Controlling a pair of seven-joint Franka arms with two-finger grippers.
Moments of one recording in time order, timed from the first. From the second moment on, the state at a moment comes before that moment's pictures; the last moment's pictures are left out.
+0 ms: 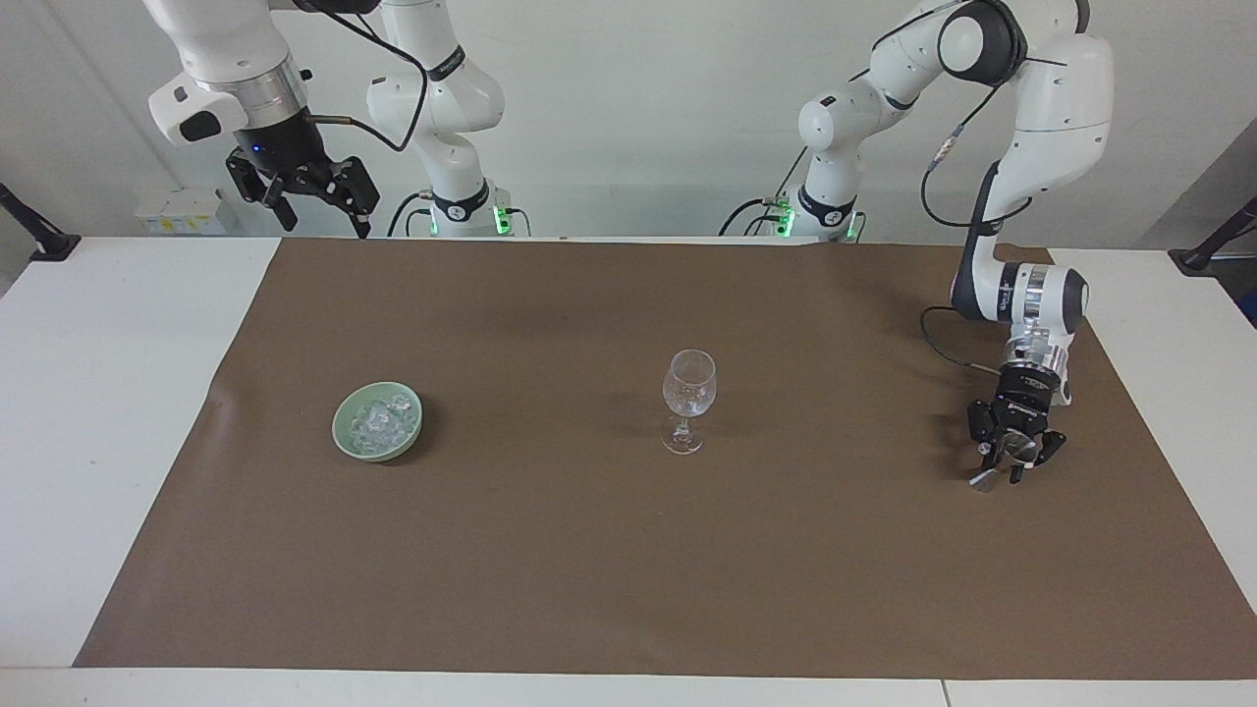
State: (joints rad) left arm 0.48 0.45 -0.11 -2.14 -2.02 2.05 -0.46; right arm 0.05 -0.10 -0.05 -1.60 -0.01 1.50 0.15
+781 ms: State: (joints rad) left arm 0.48 0.45 -0.11 -2.14 -2.02 2.05 -0.46; right arm 0.05 -0.10 -0.05 -1.60 -0.01 1.50 0.15
